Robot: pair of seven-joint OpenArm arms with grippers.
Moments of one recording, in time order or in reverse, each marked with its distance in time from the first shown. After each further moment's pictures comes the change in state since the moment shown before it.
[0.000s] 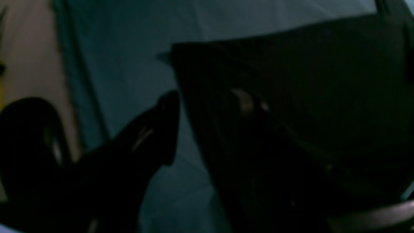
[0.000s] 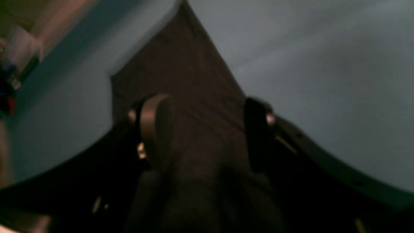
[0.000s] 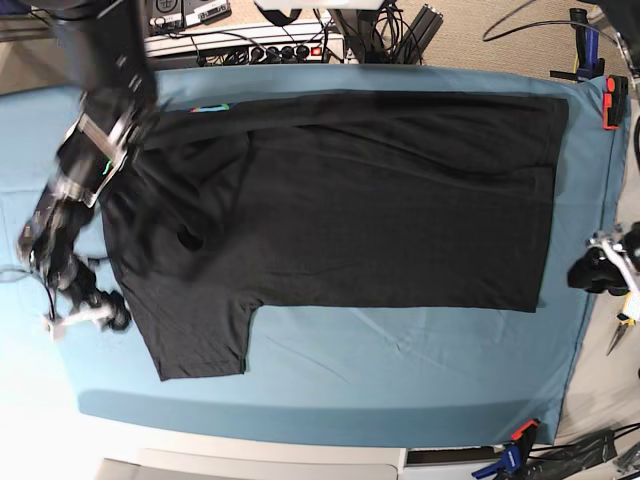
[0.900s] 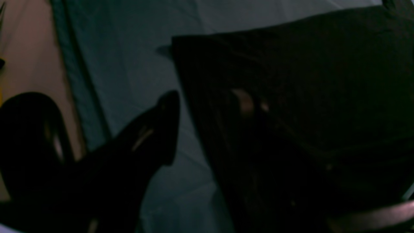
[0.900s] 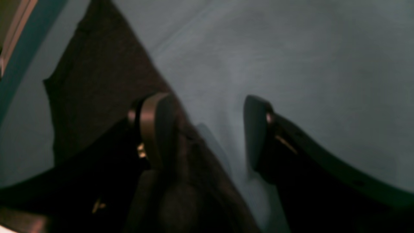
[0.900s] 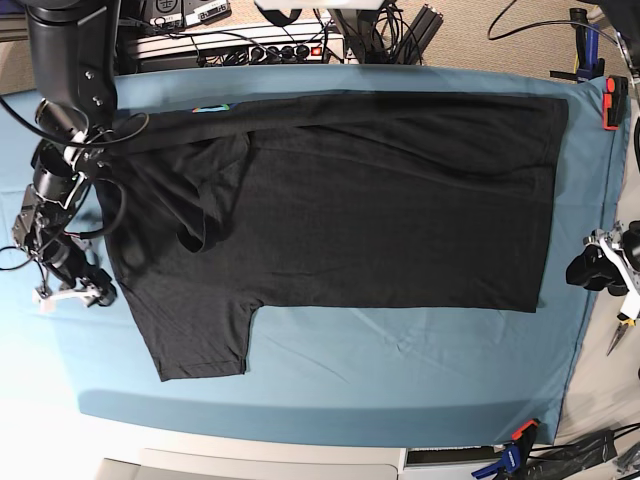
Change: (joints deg) left arm 0.2 0.0 0.2 0.0 1.1 0.0 0.0; right arm 1.4 6.7 0.0 -20.1 -6.3 0.7 12.9
